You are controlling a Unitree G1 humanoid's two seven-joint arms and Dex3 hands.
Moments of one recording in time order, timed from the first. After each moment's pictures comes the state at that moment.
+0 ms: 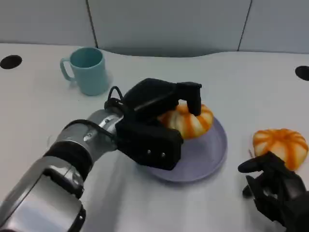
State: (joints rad) left arm -0.98 0.06 -0.53 1.25 0.68 -0.72 0.19; right arm 0.02 -0.02 -0.01 0.45 -0.11 -0.45 -0.01
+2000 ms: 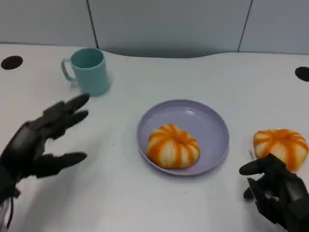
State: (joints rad) left arm -0.34 0.32 0.07 0.90 -0.19 -0.87 -0.59; right arm 0.04 -0.03 0.00 0.43 -0.09 -0.44 0.00
